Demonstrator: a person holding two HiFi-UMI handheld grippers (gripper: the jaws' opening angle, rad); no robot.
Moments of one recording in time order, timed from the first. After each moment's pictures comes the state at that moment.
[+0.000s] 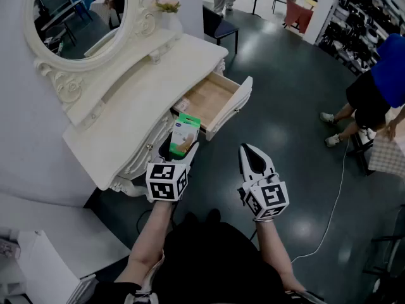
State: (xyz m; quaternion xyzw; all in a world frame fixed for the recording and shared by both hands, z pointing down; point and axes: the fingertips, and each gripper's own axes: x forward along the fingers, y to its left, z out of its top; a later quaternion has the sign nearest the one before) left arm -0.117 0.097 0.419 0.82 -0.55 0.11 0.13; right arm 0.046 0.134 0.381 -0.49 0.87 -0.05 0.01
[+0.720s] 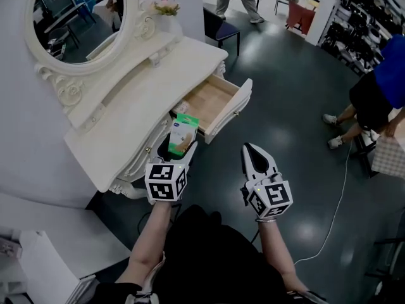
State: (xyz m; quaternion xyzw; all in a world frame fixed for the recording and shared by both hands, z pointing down) left arm -0.108 0.085 0.415 0.81 -0.56 0.11 0.12; right arm 0.068 0.121 0.380 -0.49 0.87 -0.06 0.02
